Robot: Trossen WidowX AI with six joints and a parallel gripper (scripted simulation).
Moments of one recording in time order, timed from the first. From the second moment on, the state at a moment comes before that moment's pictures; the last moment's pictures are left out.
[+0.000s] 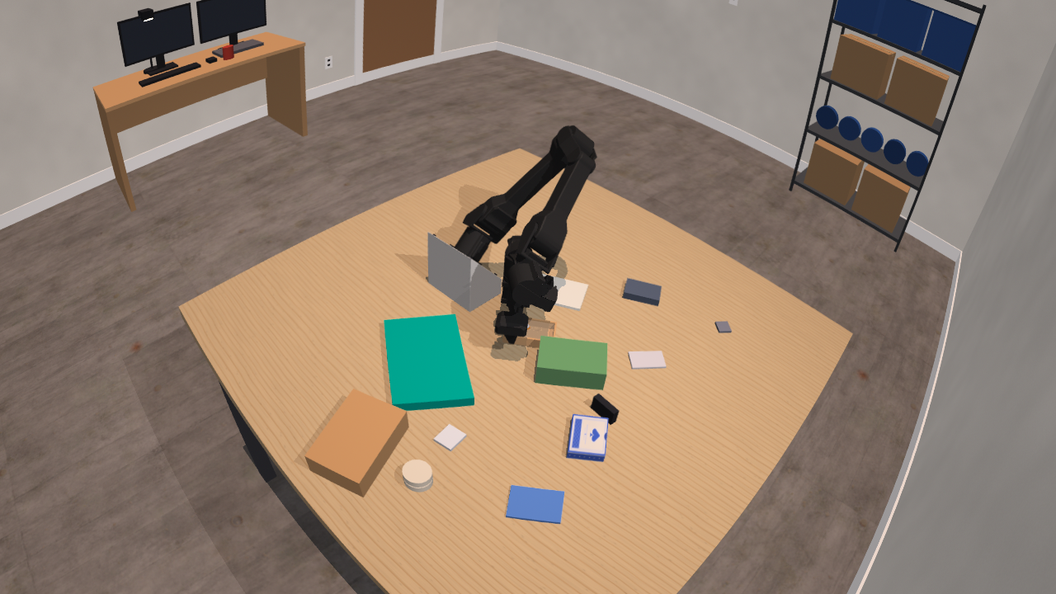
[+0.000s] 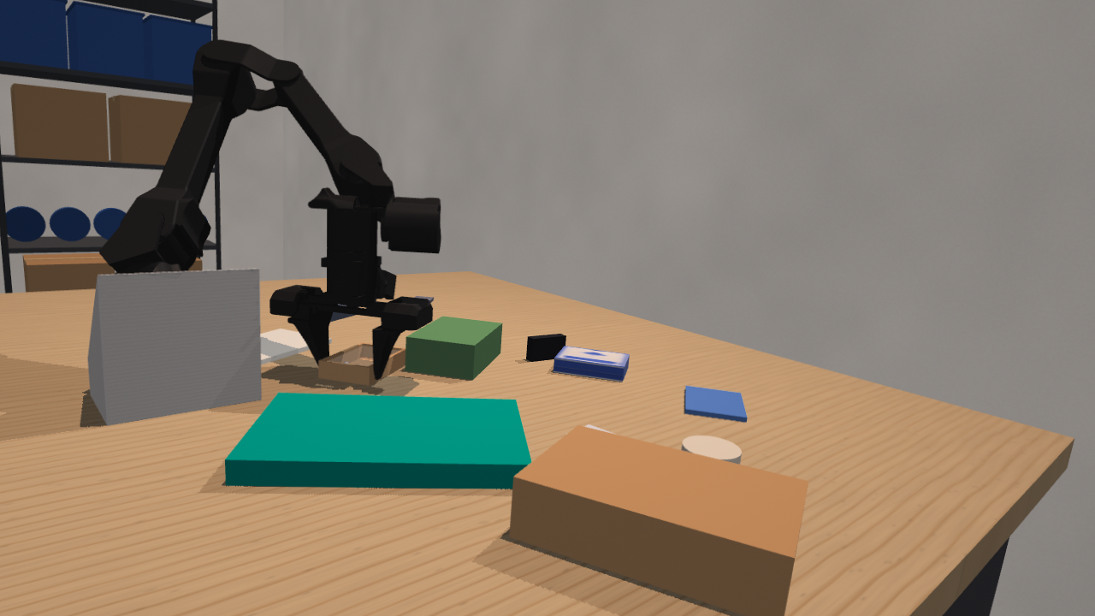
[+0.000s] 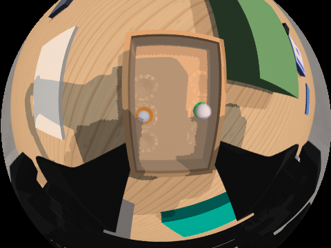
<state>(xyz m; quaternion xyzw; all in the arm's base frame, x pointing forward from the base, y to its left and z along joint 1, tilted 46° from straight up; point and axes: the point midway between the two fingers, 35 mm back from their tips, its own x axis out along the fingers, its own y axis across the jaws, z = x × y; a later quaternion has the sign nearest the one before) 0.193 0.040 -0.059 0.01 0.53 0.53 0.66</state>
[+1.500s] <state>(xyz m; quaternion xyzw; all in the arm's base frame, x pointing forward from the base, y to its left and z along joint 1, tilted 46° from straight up) 0.193 0.040 -0.059 0.01 0.53 0.53 0.66</state>
